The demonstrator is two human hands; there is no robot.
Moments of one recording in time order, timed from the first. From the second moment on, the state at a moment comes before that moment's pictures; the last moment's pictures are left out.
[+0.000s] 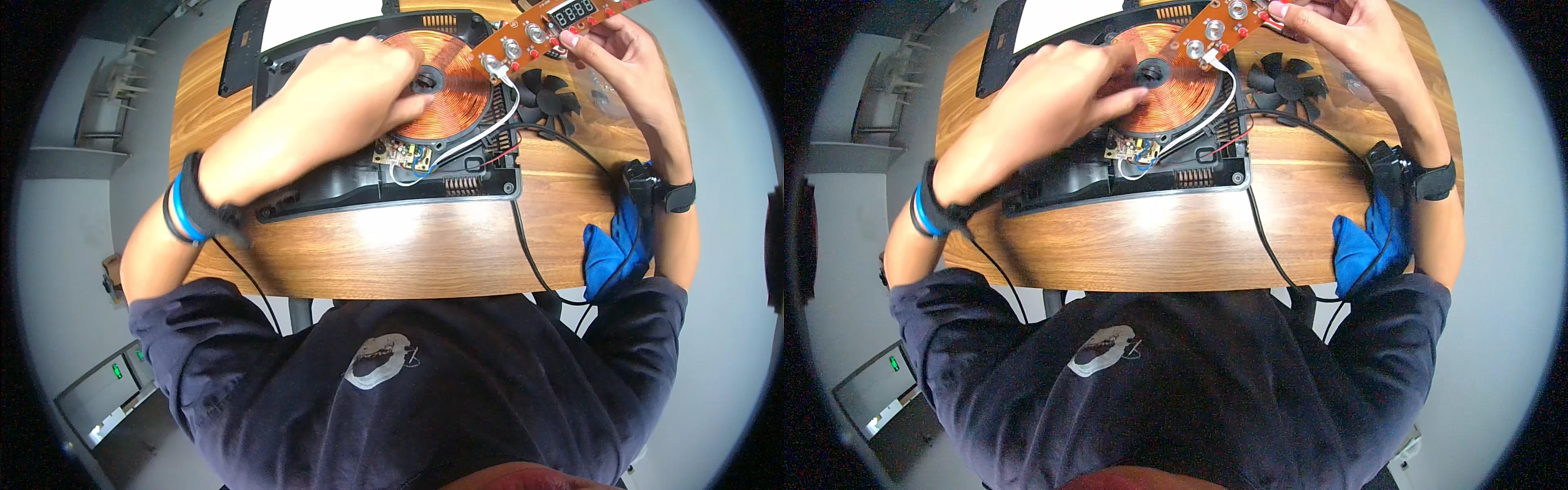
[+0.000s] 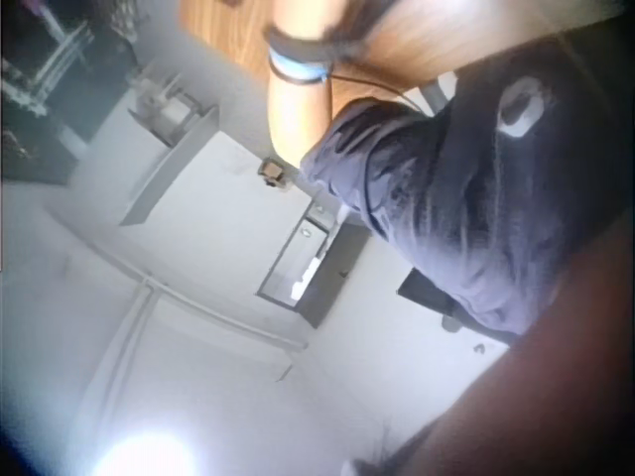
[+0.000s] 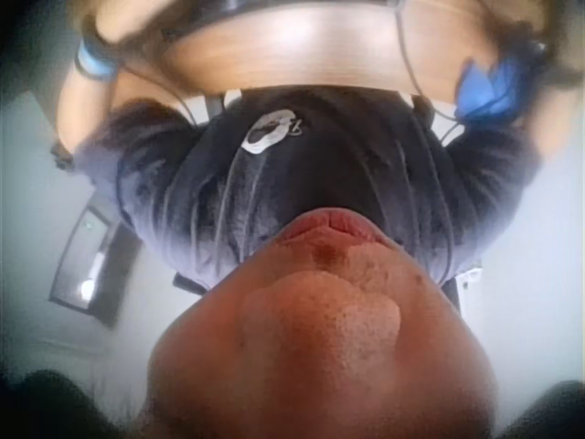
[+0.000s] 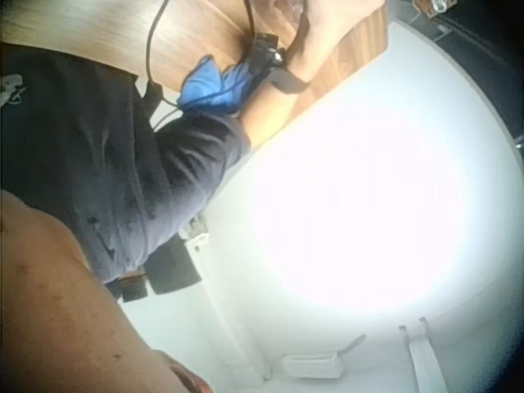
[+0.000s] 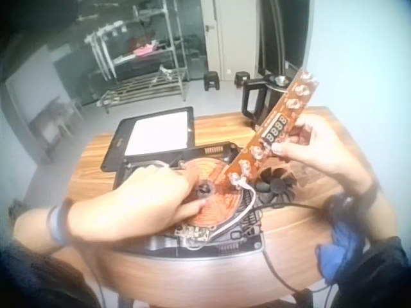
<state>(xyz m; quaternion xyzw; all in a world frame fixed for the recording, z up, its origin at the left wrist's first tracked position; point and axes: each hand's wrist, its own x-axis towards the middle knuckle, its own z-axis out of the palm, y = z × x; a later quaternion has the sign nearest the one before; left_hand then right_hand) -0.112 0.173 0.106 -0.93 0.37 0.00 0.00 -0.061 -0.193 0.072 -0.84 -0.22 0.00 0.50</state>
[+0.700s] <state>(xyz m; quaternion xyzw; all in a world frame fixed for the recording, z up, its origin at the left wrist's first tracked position) -0.135 0.125 0.055 -0.87 0.44 0.09 -0.20 -0.070 -0.215 0.051 -0.81 -0.07 0.16 0.56</state>
